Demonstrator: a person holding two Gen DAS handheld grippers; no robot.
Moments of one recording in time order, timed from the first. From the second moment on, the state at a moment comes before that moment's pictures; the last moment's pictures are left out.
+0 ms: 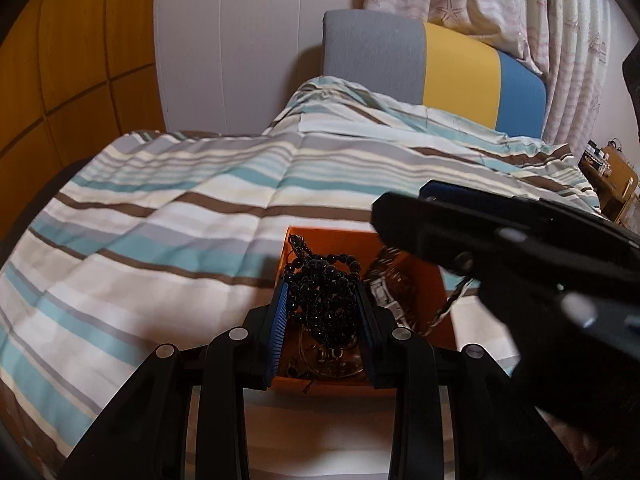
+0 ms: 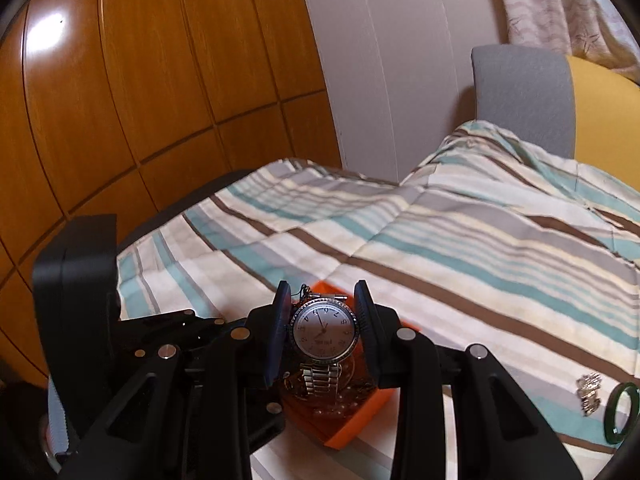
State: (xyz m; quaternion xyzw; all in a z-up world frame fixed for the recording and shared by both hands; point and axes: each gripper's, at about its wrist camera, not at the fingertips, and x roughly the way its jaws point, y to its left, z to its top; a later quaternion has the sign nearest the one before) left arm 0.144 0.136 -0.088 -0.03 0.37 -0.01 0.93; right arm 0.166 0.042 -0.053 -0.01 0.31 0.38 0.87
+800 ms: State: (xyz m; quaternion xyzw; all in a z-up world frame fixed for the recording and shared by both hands) left arm 0.128 0.126 -0.085 -0.04 0.36 -0.01 0.93; right arm 0.186 0.033 -0.085 0.01 0.35 0.35 0.87
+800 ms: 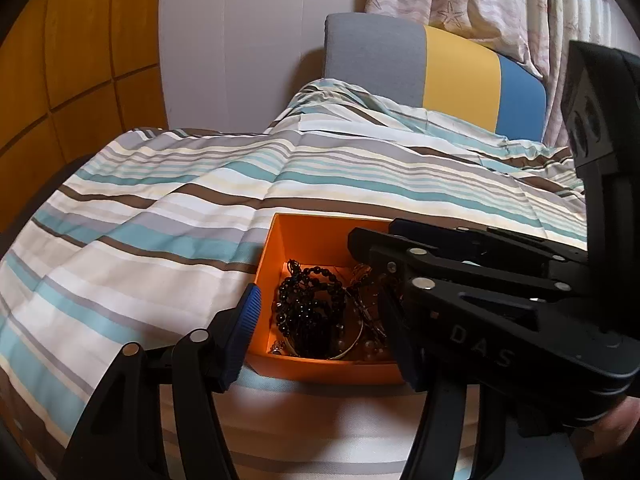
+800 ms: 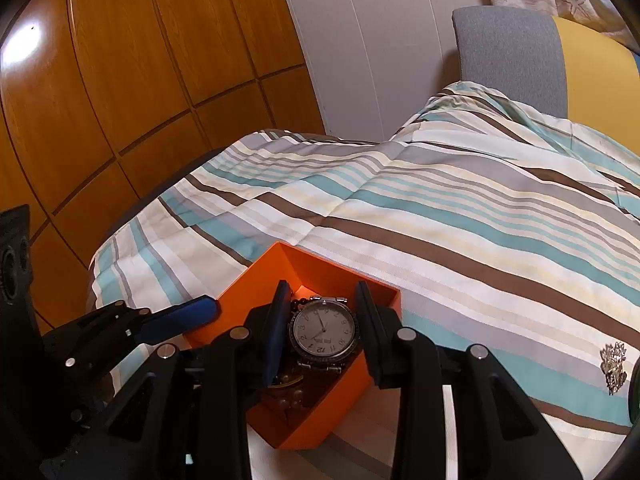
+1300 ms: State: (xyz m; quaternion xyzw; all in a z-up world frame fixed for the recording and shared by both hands) left arm 0.123 0.127 -0.076 -0.05 0.35 0.01 0.93; right arm 0.182 0.013 -0.072 0.02 0.33 0.34 0.88
